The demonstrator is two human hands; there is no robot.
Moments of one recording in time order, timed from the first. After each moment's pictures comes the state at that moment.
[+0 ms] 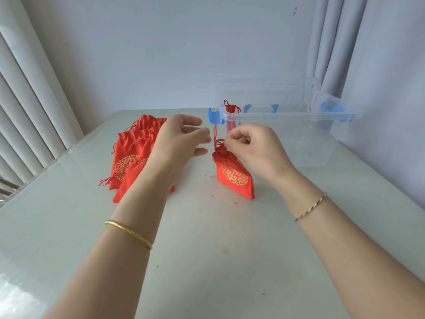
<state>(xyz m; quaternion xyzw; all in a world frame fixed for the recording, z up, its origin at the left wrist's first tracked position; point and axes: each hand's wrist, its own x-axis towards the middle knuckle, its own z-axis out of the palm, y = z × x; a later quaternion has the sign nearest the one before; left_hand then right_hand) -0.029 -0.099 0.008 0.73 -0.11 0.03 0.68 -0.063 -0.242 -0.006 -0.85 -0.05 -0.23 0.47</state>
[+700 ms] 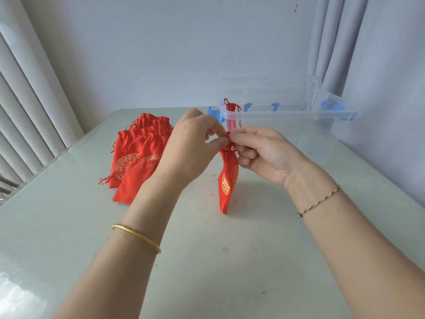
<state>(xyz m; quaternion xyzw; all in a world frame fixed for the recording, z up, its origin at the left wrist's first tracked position) -0.036 -0.107 0.005 0.86 -0.28 0.21 0.37 -0.062 -0.254 -0.002 -0.62 -0.03 0.00 0.79</state>
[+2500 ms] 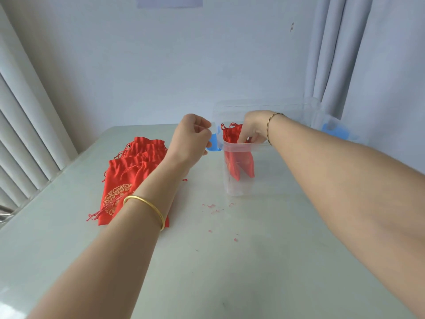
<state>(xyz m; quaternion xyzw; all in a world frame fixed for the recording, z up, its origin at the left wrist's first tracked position) 0.050 -0.136 0.030 0.80 -0.16 0.07 0.58 0.084 -0.298 0.061 -0.97 0.15 0.06 0.18</state>
